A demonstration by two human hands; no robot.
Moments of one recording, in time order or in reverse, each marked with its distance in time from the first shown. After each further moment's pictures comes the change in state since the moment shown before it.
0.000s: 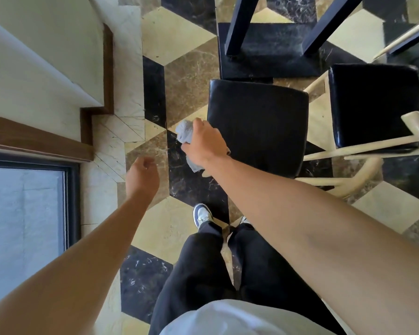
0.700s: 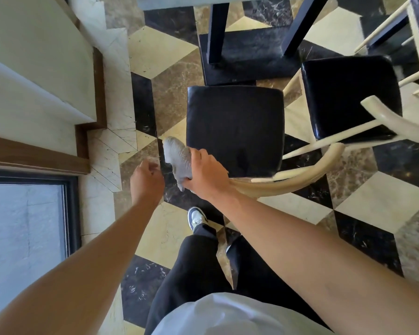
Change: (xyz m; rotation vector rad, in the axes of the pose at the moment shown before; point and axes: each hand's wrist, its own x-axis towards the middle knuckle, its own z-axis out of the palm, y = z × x) left_hand -0.070 0.049 0.048 0.095 0.059 0.138; right_hand -0.102 0.081 -0.024 -0.118 0.025 -0.156
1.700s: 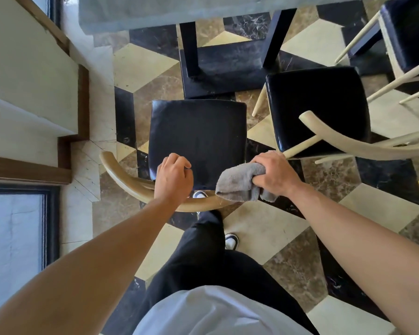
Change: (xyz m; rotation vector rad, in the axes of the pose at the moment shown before) left_hand -0.085 0.177 0.150 0.248 -0.014 0.491; right_hand -0.059 0.340 -0.125 0.174 -0.019 0.001
